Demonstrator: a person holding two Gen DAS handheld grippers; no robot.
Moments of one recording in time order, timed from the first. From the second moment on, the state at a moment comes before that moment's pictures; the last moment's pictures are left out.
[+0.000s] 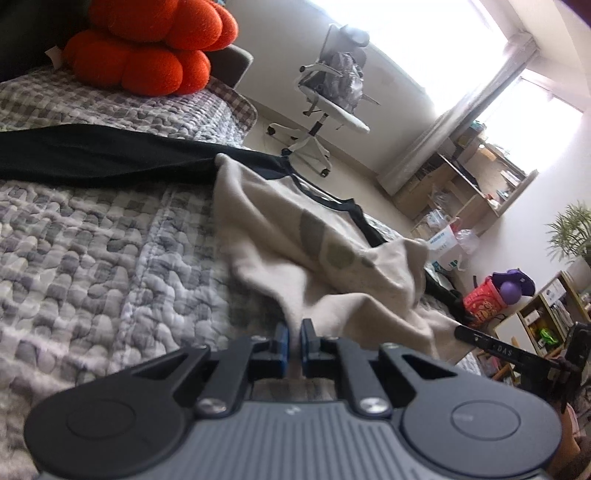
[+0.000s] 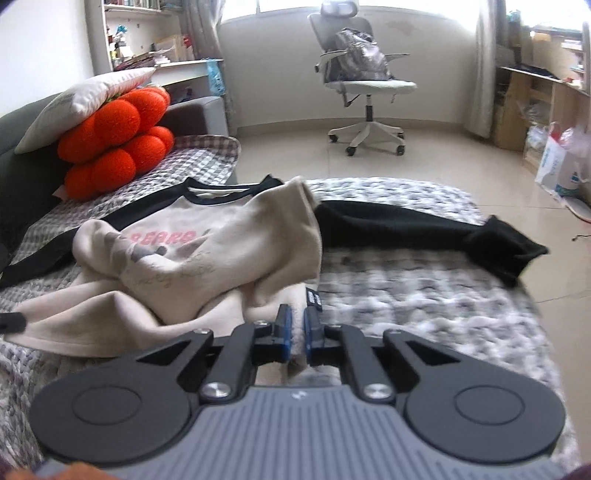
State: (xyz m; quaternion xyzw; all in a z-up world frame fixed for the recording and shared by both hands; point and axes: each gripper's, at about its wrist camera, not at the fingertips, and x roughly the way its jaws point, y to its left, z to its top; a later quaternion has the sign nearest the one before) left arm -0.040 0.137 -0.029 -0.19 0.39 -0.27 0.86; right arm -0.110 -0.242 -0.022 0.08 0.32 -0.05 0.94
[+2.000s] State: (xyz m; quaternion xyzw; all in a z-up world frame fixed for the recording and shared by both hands) left arm -0.092 0.215 -0.045 -0.20 0.40 -0.20 0.87; right arm -0.197 -0.255 -0.045 0.13 0.42 -0.03 0.90
